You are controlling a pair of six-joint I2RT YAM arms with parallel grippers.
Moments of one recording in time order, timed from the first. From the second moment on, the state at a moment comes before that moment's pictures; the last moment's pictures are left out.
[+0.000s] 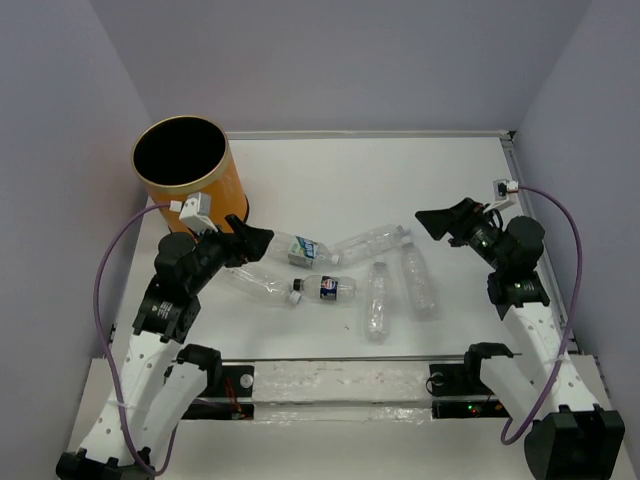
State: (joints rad) left arm -0.26 0.61 0.66 -0.26 0.24 -0.59; right arm 0.01 0.78 0.57 0.17 -0.56 0.71
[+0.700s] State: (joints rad) left arm -0.26 0.83 0.70 -0.74 -0.07 -0.83; right arm 0.04 0.81 0.51 0.18 -0.61 0.67
